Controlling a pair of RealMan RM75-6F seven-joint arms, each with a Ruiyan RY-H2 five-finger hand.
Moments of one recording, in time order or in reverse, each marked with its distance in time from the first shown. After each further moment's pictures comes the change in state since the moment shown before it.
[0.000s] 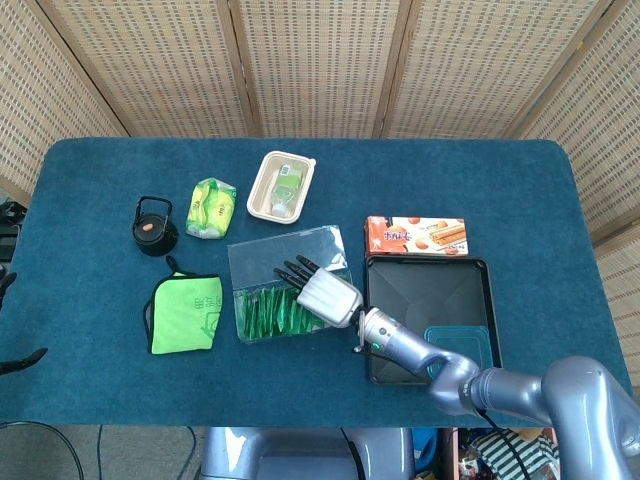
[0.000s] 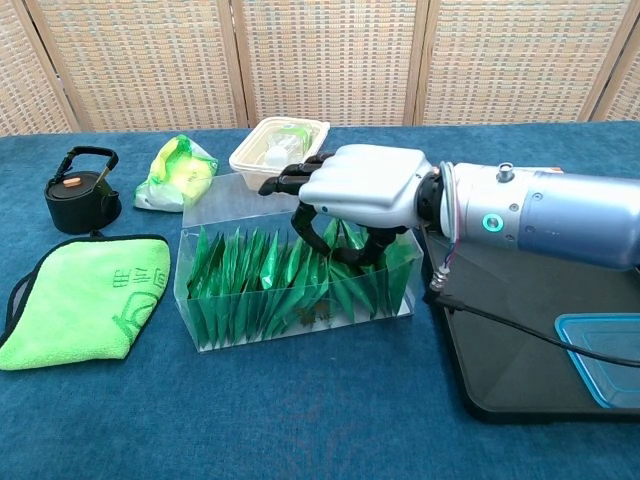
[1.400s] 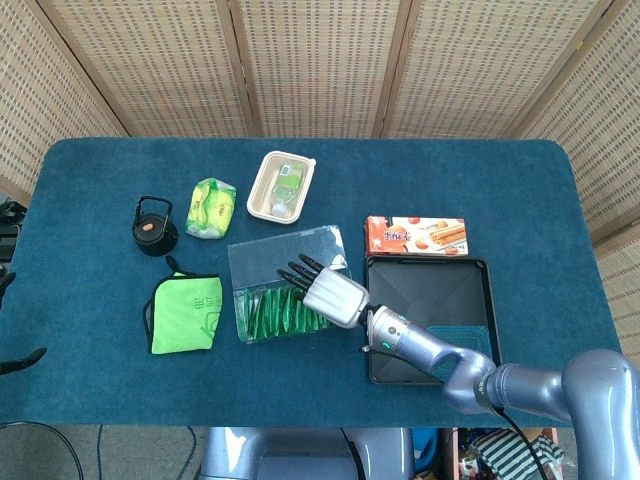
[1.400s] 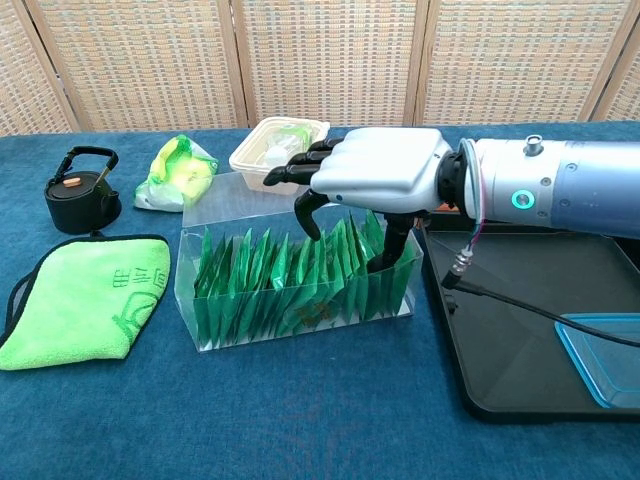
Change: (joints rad) left arm 0.003 -0.001 -0.002 -0.004 0.002 0.008 0.010; right arm 0.030 0.109 -0.037 -0.102 0.000 0.000 -0.028
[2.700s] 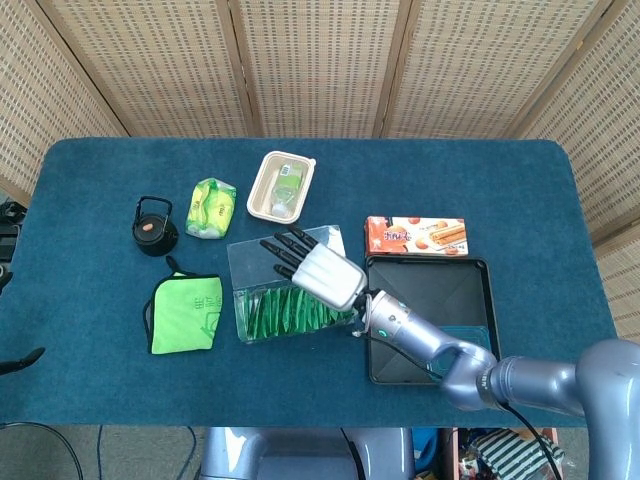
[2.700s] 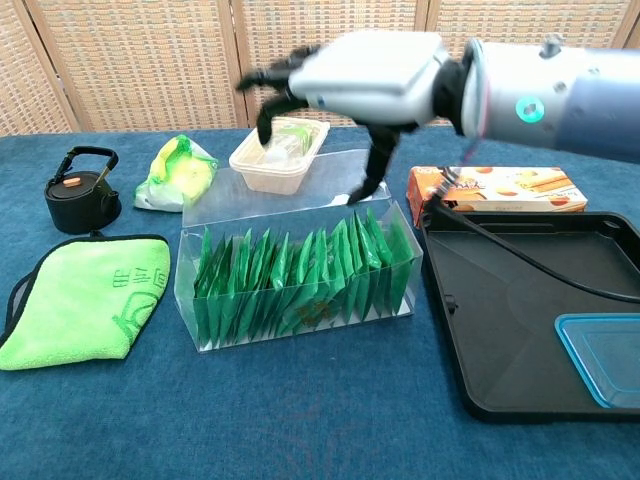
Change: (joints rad) left arm 0.009 0.002 -0.001 -0.007 0.008 0.018 0.000; right arm 0.073 0.114 -0.010 -0.122 0.068 0.128 -0.007
